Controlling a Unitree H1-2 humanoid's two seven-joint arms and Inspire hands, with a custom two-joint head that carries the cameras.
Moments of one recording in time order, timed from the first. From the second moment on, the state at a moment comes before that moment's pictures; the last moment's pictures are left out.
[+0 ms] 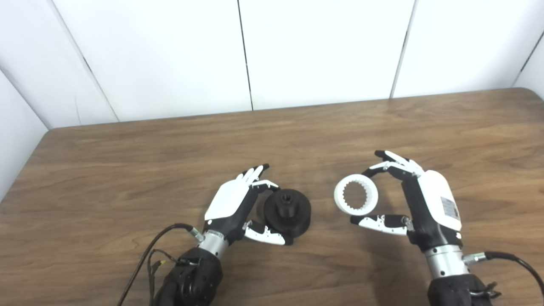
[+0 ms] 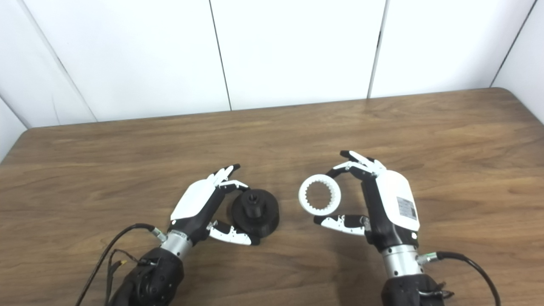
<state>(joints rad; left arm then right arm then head) -0.16 0.16 -0.36 -0.06 0.75 0.10 -0.12 0.10 -0.16 0.17 -0.52 -0.79 0.19 -0.04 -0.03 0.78</state>
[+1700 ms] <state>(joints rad) -0.16 0.16 -0.37 -0.07 0.76 0.12 -0.13 -0.10 -0.08 0.32 -0.30 -0.87 0.18 0.07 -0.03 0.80</state>
